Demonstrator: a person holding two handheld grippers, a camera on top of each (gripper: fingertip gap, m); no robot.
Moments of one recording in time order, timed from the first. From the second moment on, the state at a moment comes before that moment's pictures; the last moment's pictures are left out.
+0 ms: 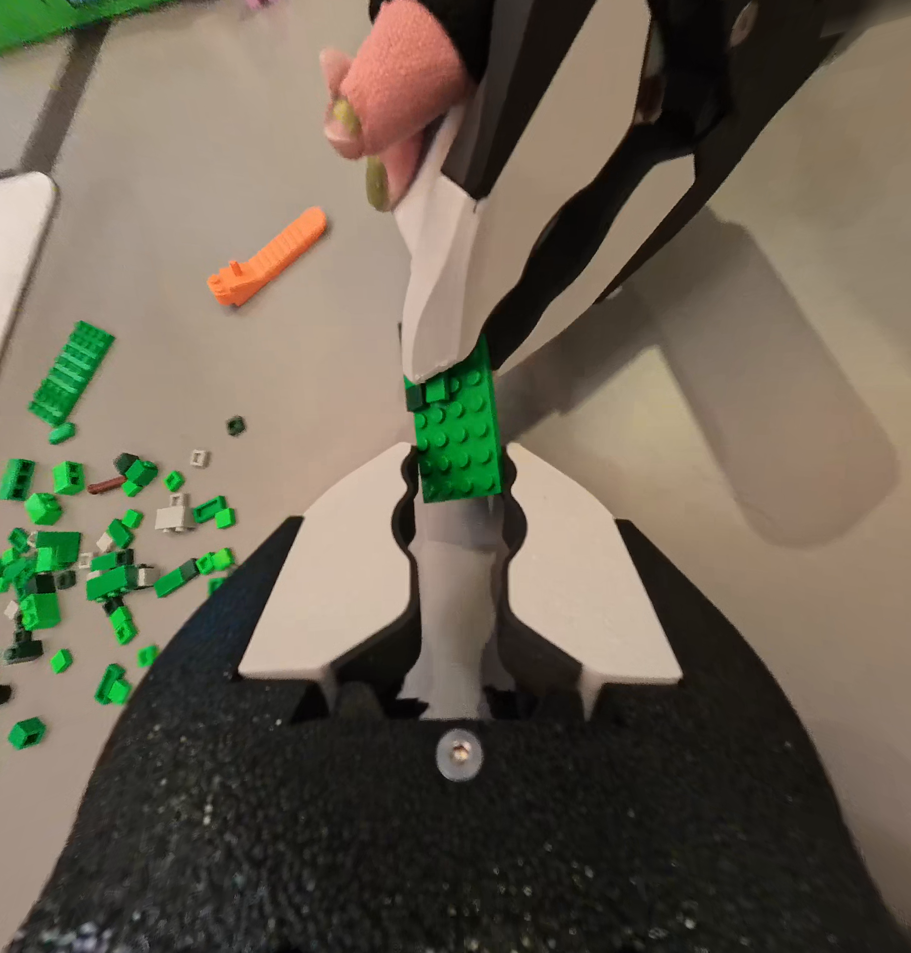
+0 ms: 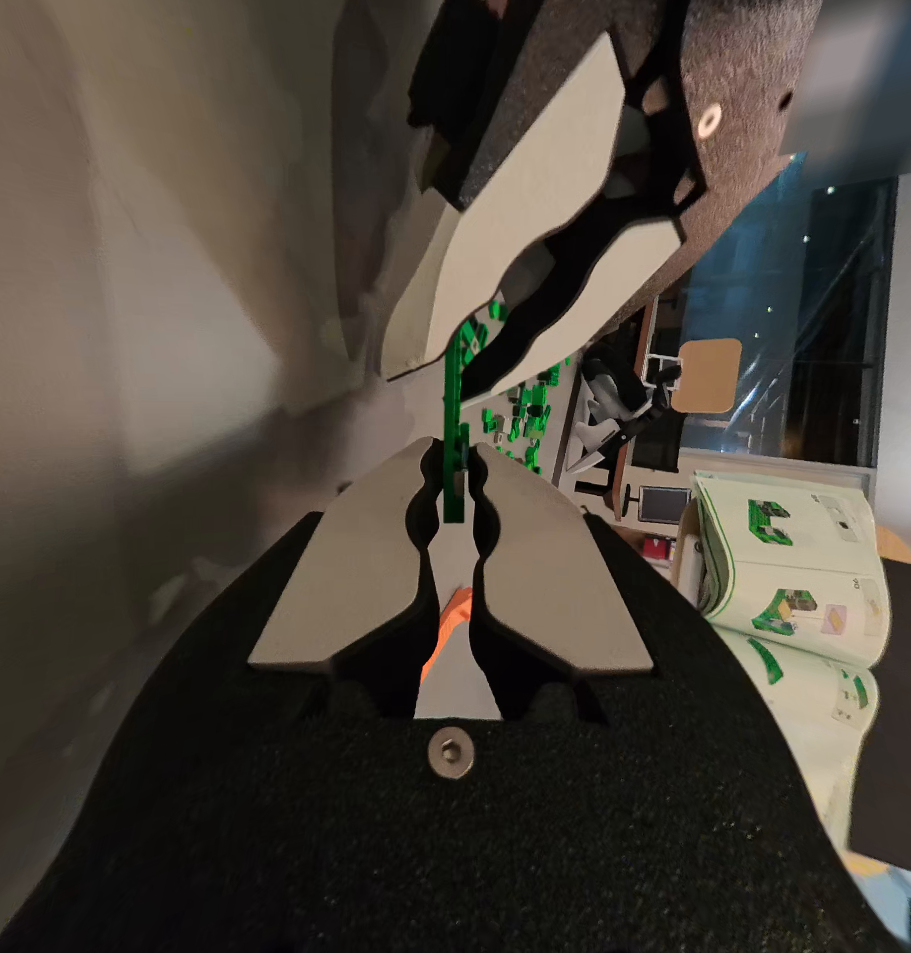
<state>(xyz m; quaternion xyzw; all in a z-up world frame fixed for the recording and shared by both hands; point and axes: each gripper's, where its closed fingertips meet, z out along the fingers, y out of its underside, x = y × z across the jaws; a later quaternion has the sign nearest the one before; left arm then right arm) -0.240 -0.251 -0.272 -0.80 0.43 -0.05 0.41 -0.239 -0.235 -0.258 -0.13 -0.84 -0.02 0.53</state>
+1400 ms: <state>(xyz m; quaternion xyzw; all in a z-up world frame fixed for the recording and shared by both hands) -0.184 -0.240 -0.230 -0.51 0.58 0.29 0.57 -0.190 -0.223 -0.234 -0.08 -0.79 0.07 0.60</state>
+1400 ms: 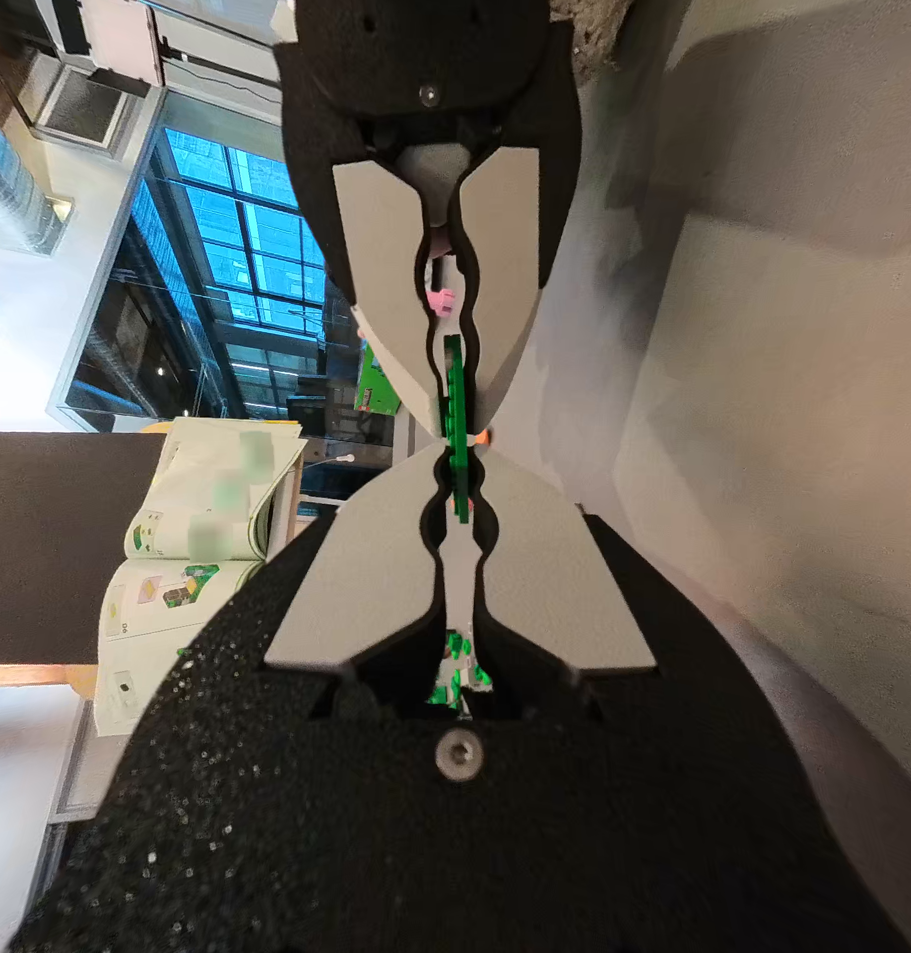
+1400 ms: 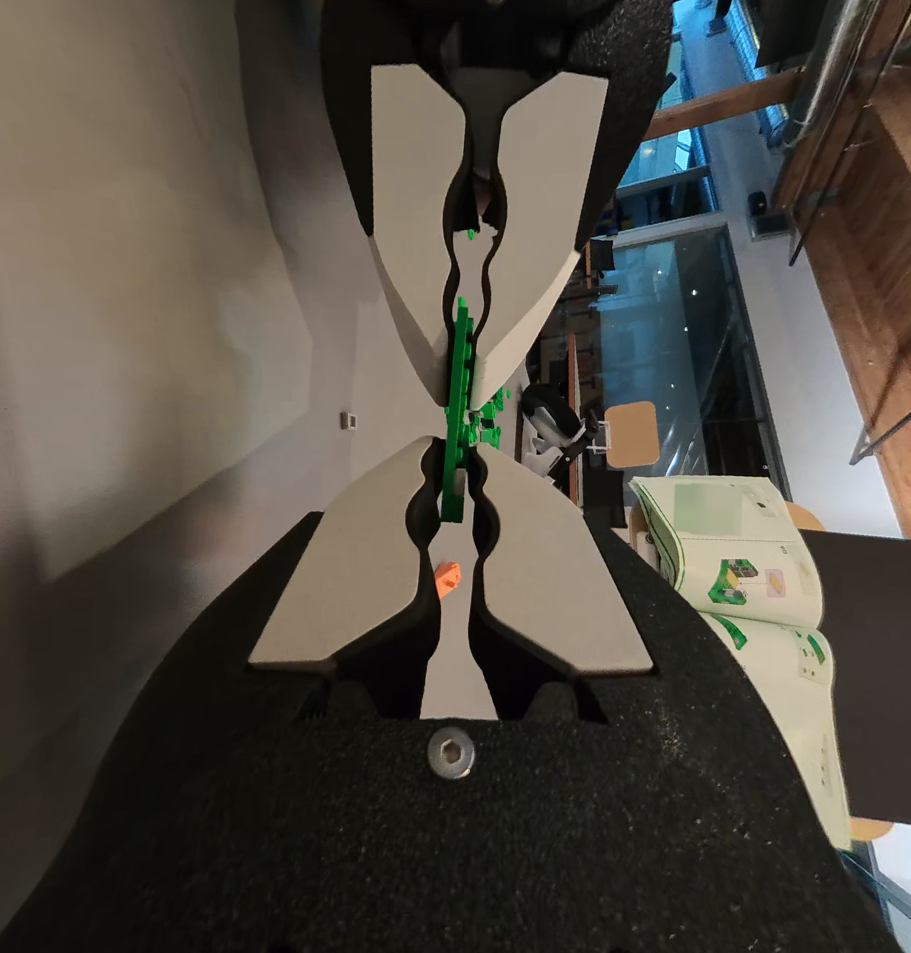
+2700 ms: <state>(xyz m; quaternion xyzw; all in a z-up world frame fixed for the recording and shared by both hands) -0.190 -0.223 -0.238 -0.73 0.37 -0.07 0.57 -0.191 -0.204 -0.226 -0.04 -0.74 -0.01 0.67</state>
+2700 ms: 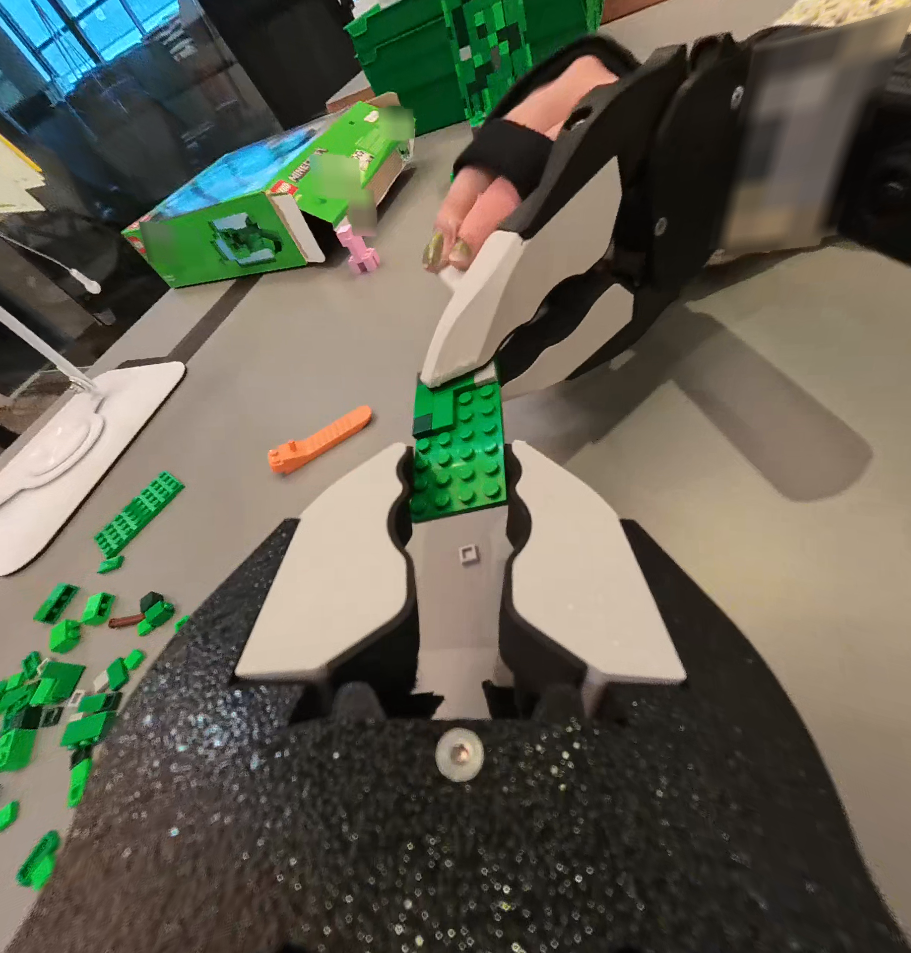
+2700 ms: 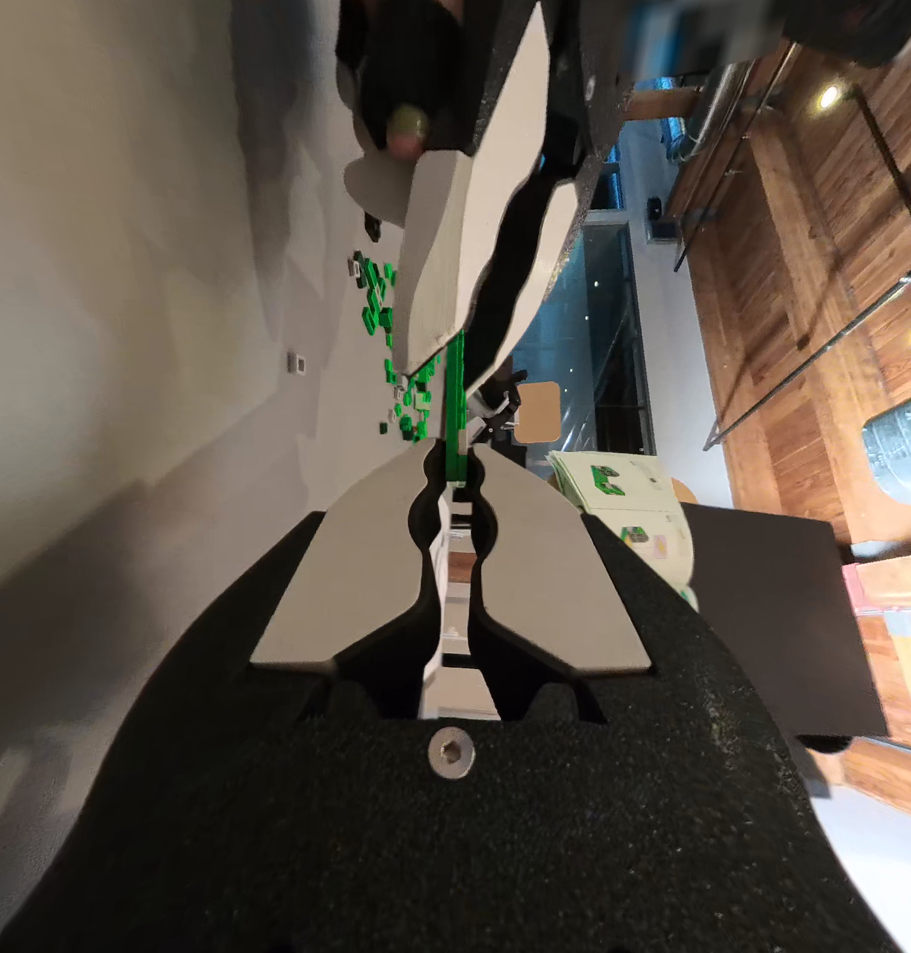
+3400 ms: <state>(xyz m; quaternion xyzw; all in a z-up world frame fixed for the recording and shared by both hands) -0.263 -0.197 -0.234 -0.74 0.29 0.10 0.60 -0.196 -0.141 -0.196 -0.40 -0.56 0.39 0.61</state>
